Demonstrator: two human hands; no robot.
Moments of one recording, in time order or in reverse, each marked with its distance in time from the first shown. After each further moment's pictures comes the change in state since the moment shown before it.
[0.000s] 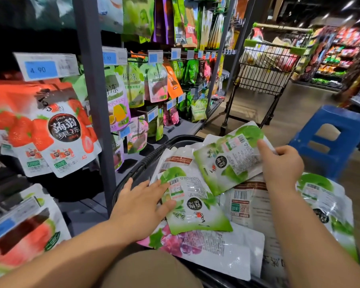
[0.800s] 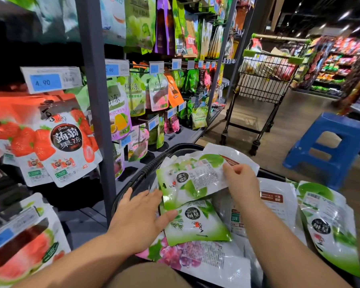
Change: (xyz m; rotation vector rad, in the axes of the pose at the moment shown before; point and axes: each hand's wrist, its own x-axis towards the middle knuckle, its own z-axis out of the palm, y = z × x) left_hand 0.002 -0.005 0.005 -0.006 0.066 -0.007; right_hand -0.045 -0.010 0.039 0.025 -0.458 0.173
